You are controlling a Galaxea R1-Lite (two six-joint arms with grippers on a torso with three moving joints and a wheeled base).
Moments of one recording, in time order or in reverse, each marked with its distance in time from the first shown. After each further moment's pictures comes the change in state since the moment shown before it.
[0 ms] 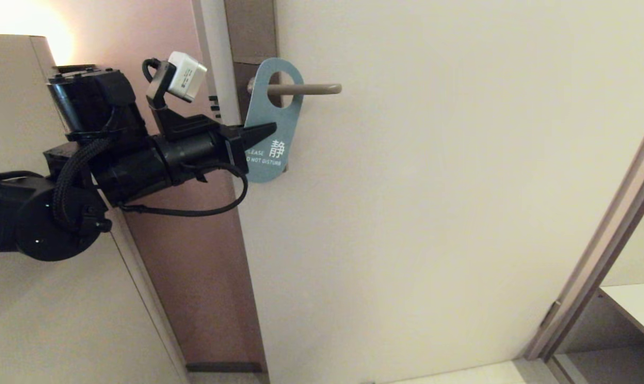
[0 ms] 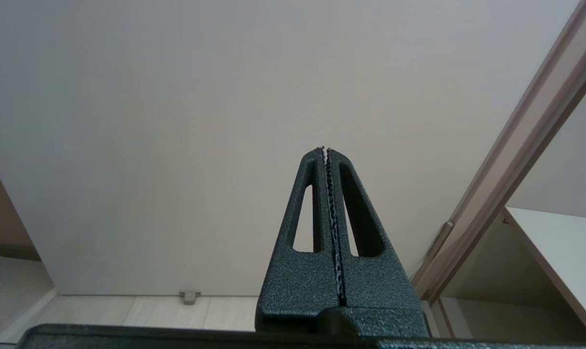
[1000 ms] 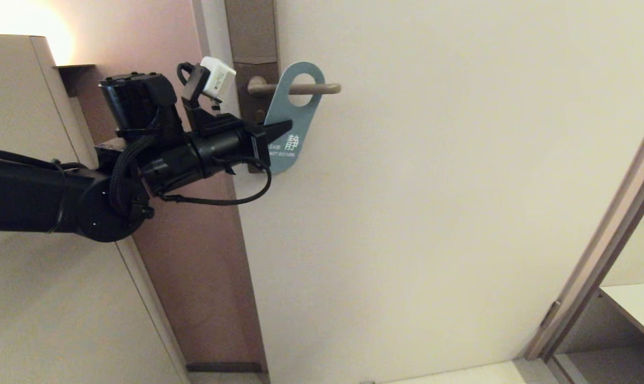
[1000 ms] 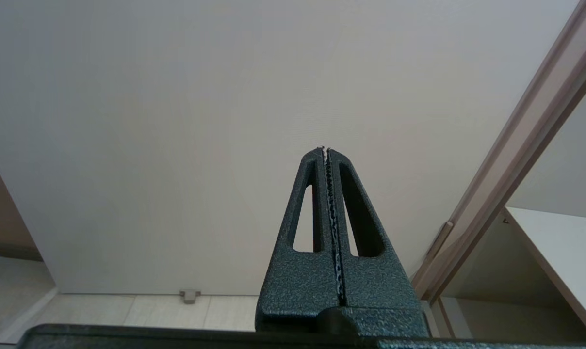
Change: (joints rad) left arm -0.029 0.122 -0.126 -0.009 0.036 -0.002; right arm 0.000 0.000 0.000 0.000 0.000 0.001
